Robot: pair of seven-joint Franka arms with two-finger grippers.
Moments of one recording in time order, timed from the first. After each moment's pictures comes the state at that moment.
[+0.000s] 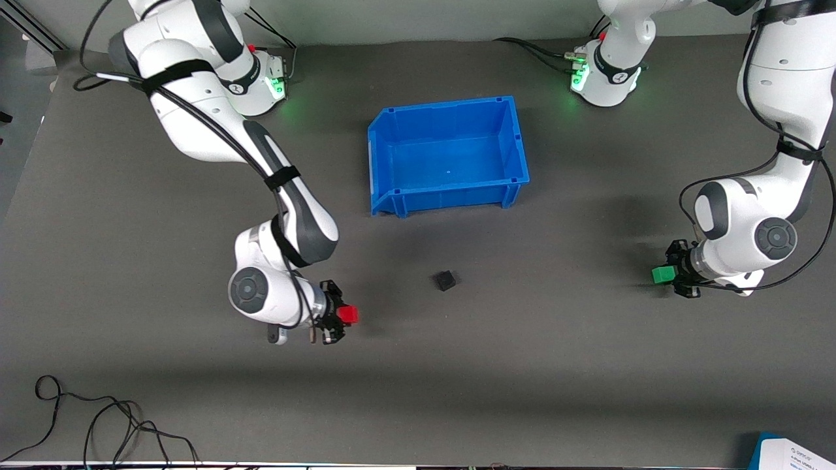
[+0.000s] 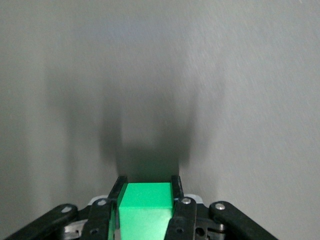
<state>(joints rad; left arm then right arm) 0.12 0.53 -0.01 -2.00 0.02 2.47 -1.57 0.37 0.90 0.05 -1.24 0.20 2.18 1.77</state>
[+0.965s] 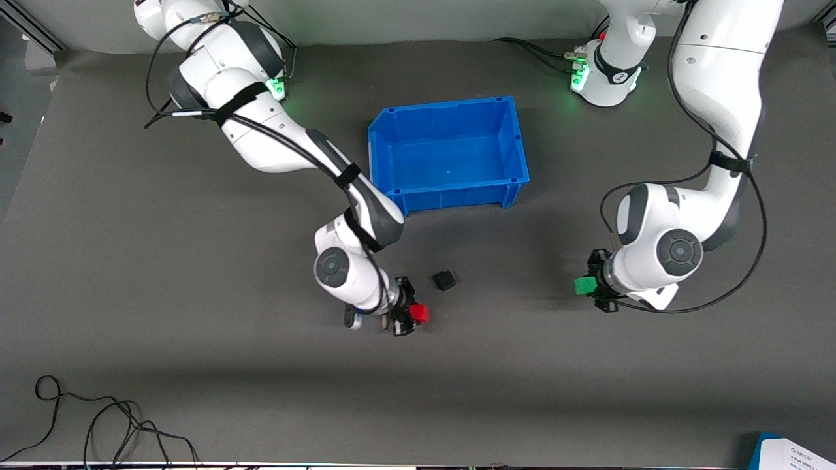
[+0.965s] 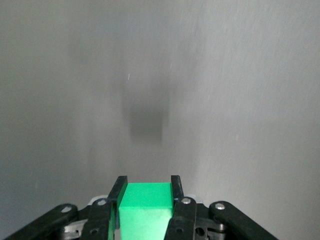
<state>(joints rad) -0.20 0.53 -0.04 -1.79 -0.09 2.26 -1.82 0.50 1.09 0.13 -1.11 0.19 2.44 1.97</state>
